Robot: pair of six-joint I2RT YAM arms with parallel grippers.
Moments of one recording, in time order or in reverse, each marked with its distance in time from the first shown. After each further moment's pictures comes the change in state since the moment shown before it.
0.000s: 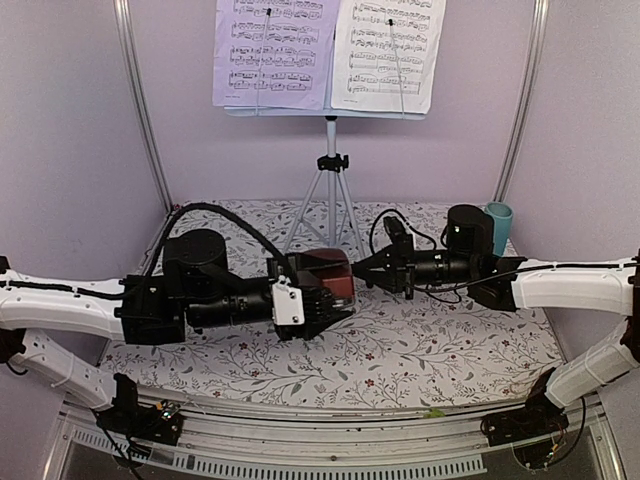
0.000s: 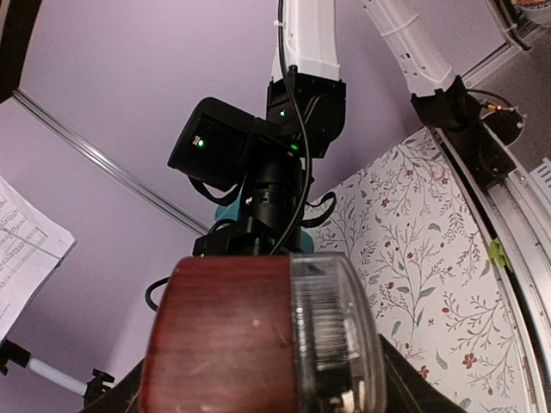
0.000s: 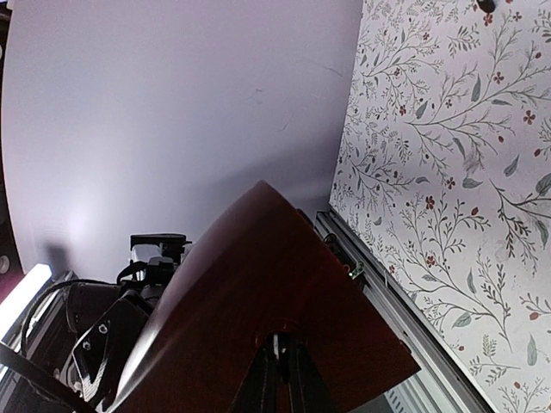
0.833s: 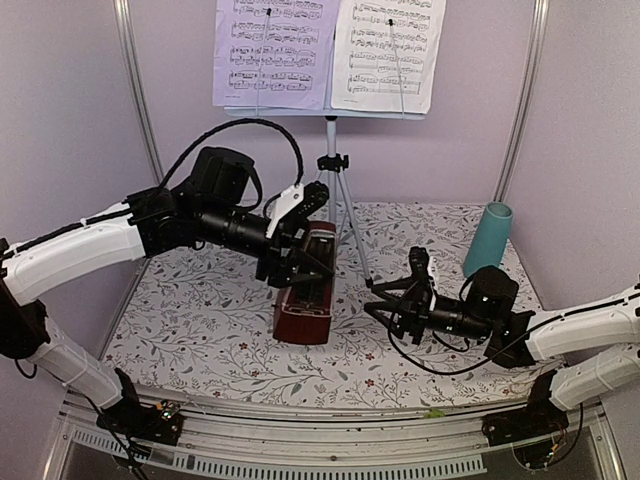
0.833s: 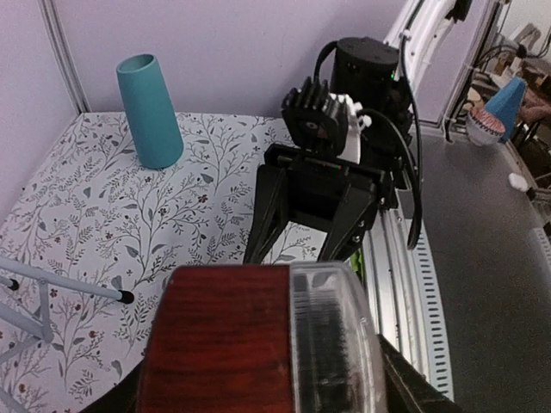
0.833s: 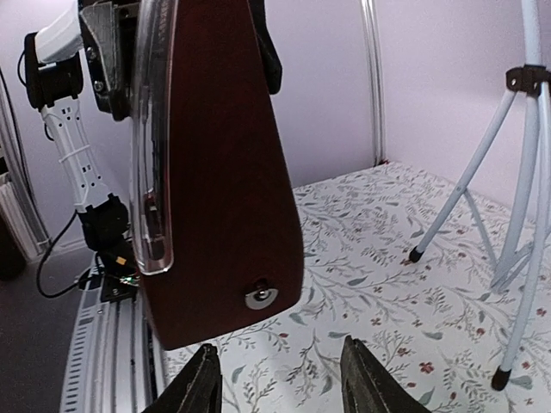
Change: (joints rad) left arm 0.369 0.185 0.437 -0.661 0.558 -0.549; right arm 0.166 -0.150 -0.385 0.382 0.425 -1.126
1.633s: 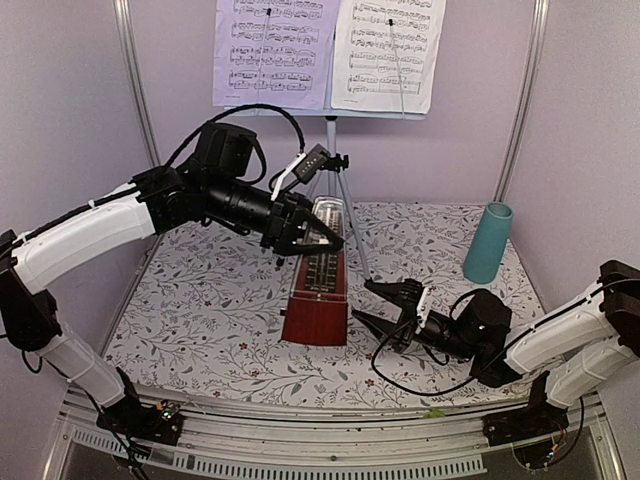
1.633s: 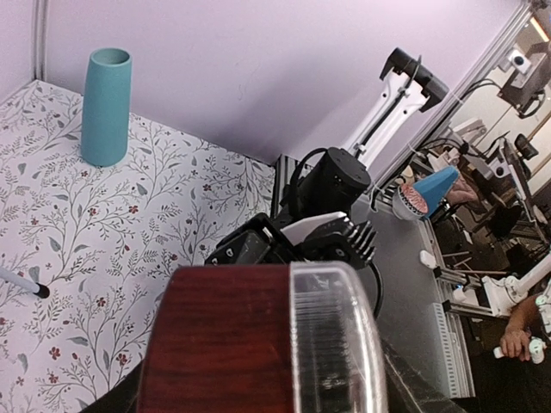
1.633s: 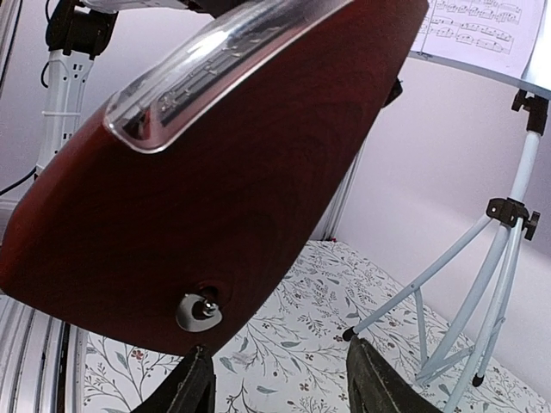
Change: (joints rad) left arm 0.057 0.090 0.166 -0.016 0.230 -0.413; right arm 0.145 0.205 -0.057 0.446 0.228 -0.433
